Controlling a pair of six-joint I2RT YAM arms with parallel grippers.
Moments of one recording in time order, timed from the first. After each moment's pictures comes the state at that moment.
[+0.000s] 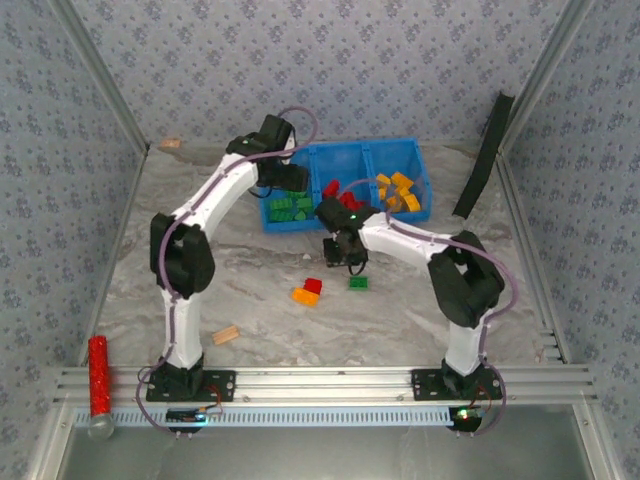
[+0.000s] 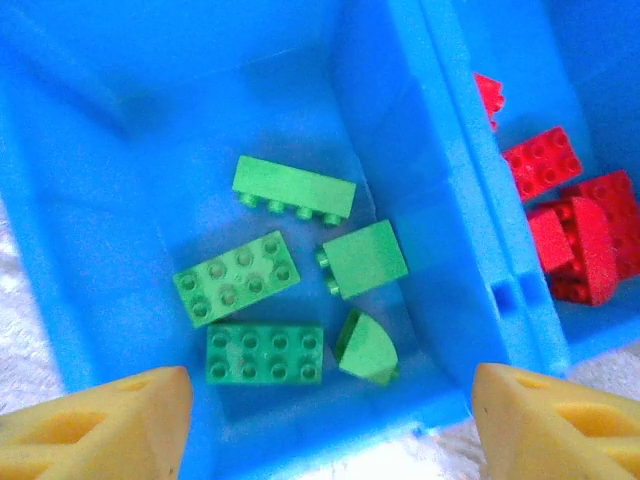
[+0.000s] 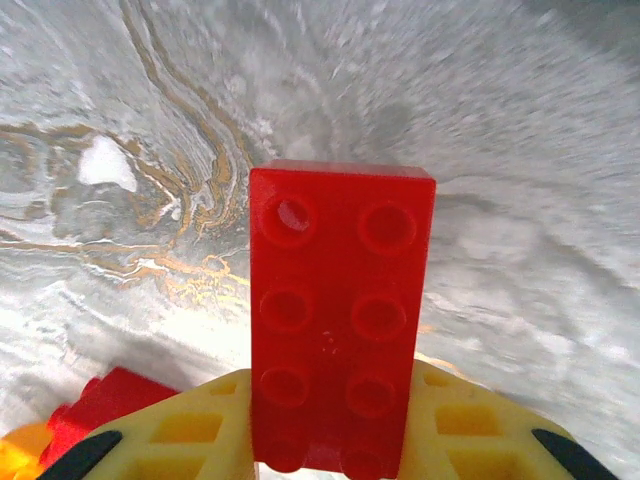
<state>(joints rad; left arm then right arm) -0.46 2.02 1.96 -0.95 -0.01 -0.24 0.73 1.83 1.35 -0.80 0.05 0.57</state>
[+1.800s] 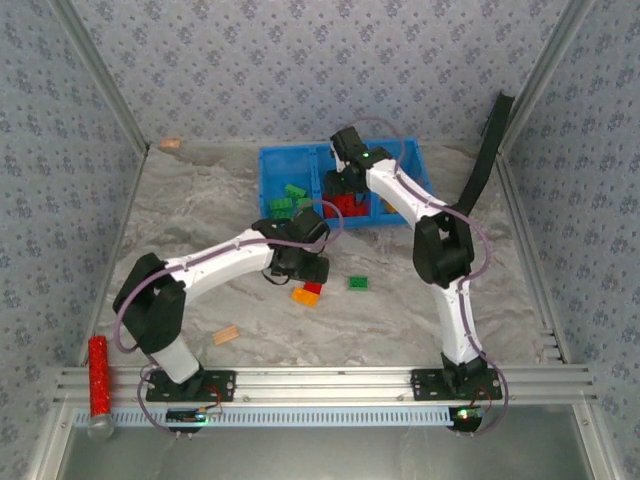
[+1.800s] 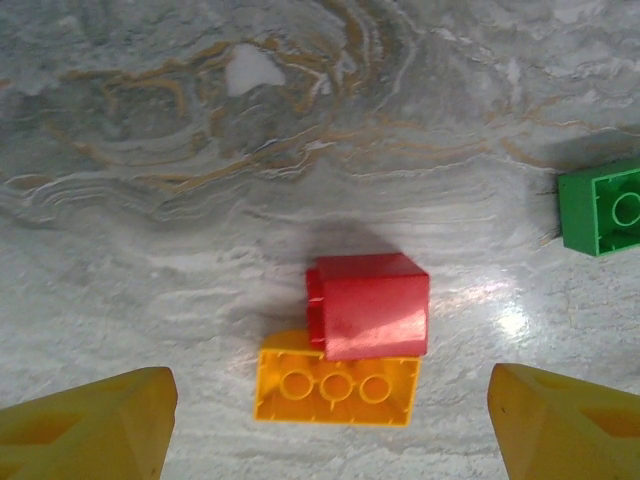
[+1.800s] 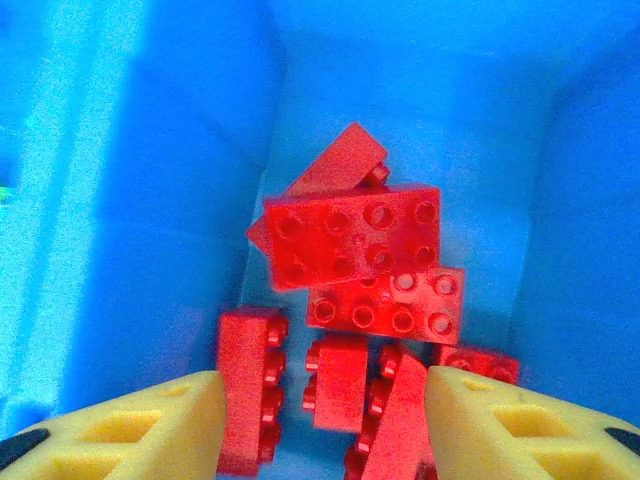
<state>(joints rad) -0.86 1.67 1.24 -0.84 -0.05 -0.60 0.49 2.19 2.00 -0.81 0.04 0.20</state>
